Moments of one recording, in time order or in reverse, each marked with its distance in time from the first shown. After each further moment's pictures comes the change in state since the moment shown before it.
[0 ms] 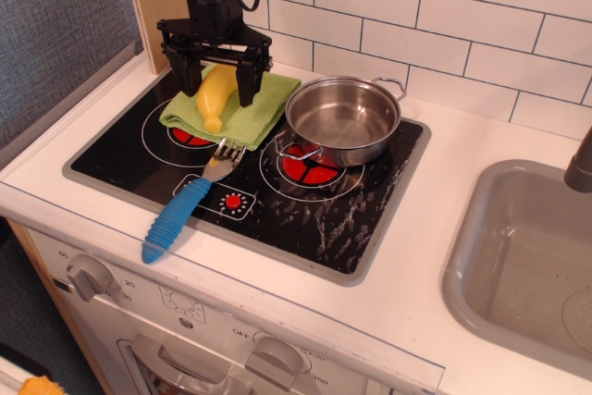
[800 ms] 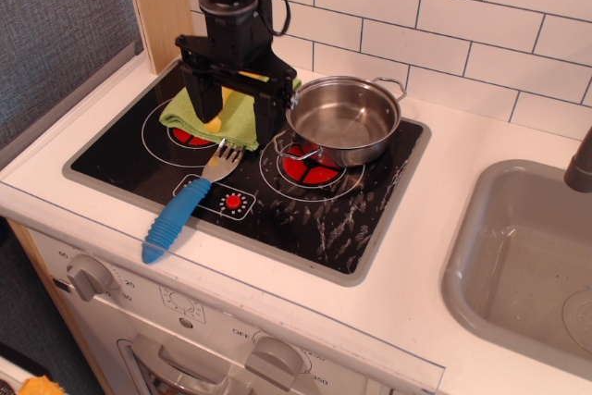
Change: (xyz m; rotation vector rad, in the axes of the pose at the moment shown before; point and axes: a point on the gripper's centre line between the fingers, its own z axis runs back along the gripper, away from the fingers) arm -0.055 -0.046 0.020 -0.011 0.043 -0.201
